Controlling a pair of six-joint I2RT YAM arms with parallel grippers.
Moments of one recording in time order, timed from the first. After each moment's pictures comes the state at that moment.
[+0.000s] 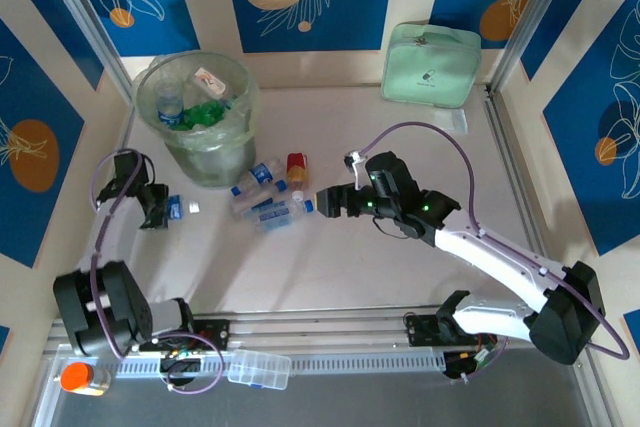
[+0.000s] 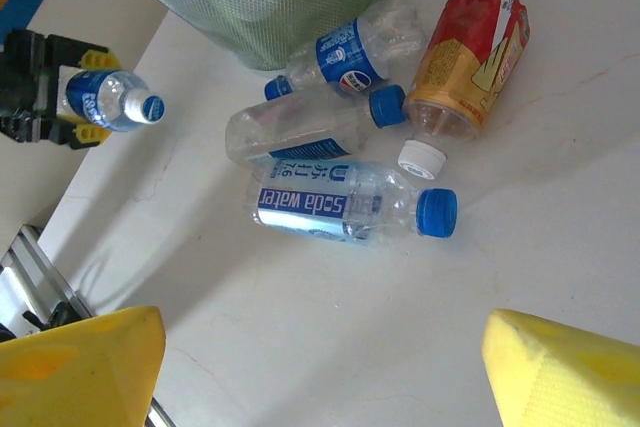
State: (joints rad) left arm 0.25 1.21 0.83 -0.72 -0.03 -1.33; right arm 0.74 1.14 0.90 -0.36 -0.17 0.50
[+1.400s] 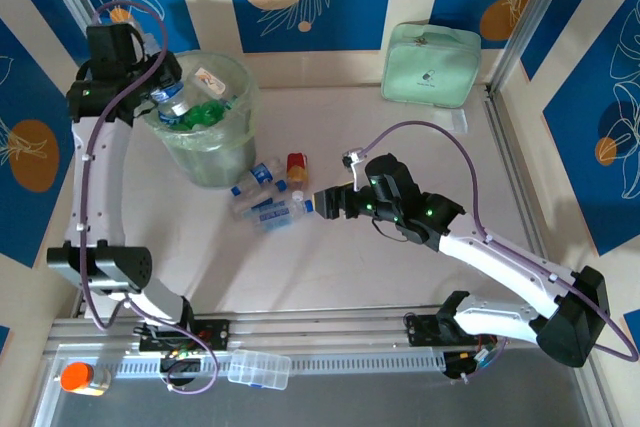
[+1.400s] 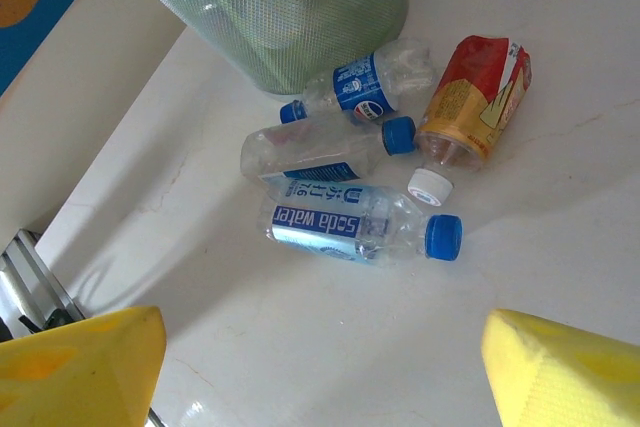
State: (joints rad) left arm 0.00 1.61 2.00 -0.93 0.01 -0.30; right arm 0.80 1.11 0.92 -0.36 -0.10 0.47
